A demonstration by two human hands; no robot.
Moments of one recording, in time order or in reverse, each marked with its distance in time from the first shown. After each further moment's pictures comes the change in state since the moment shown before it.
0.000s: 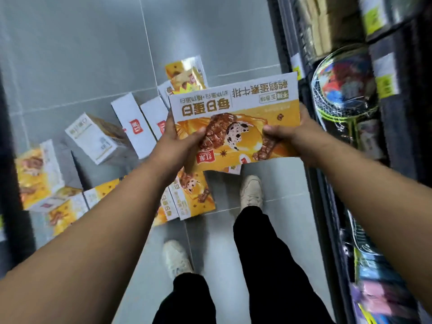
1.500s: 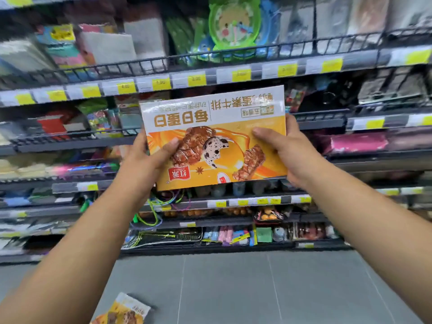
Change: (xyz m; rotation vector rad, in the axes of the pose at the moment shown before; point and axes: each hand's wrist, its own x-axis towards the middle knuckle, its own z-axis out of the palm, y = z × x) left_hand -0.757 0.232 0.214 0.371 -1.213 0.750; right_hand -0.949 0.040 -0.102 0.816 1.221 -0.720
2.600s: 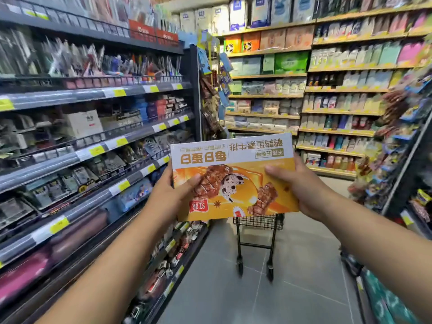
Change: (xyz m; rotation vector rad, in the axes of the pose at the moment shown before) left_hand -0.271 0.090 0.741 -0.253 -1.227 0.037; right_hand -0.434 -0.209 -0.597 -0.137 1.114 -0.262
